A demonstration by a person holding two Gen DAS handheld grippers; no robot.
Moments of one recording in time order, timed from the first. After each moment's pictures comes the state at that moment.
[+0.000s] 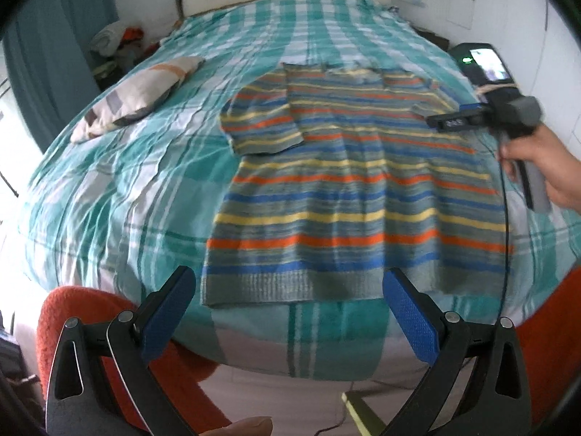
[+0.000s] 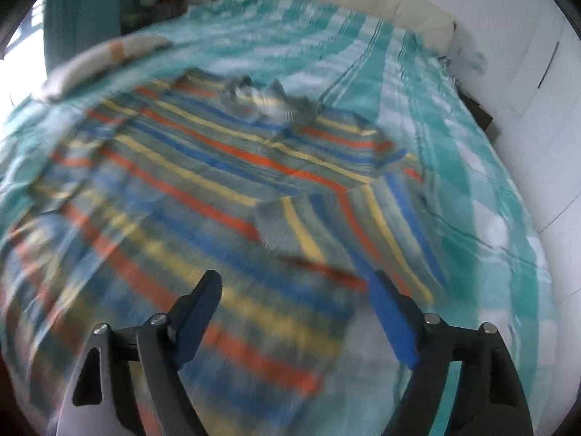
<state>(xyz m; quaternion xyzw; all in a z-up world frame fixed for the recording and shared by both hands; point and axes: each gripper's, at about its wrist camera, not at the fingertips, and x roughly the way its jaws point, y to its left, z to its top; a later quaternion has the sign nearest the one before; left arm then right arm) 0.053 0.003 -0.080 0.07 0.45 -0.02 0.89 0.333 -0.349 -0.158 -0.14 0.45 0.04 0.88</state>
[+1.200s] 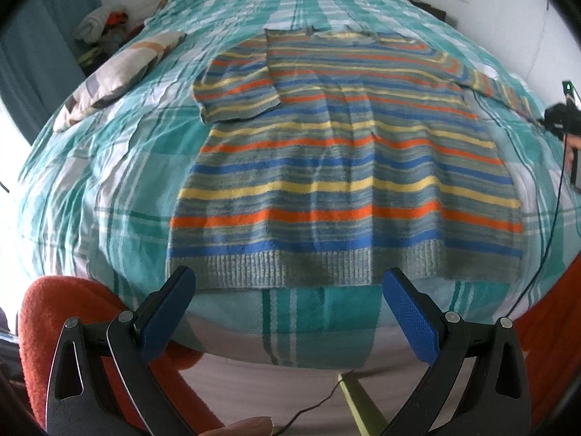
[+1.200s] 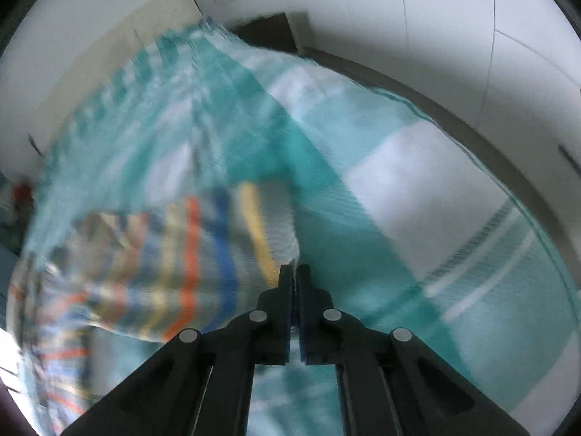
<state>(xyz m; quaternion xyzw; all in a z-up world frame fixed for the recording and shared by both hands) 0.067 -0.018 -0.108 0.08 0.50 -0.03 0.86 0.275 -0.699 -0.172 0.23 0.44 -0.20 0.85</state>
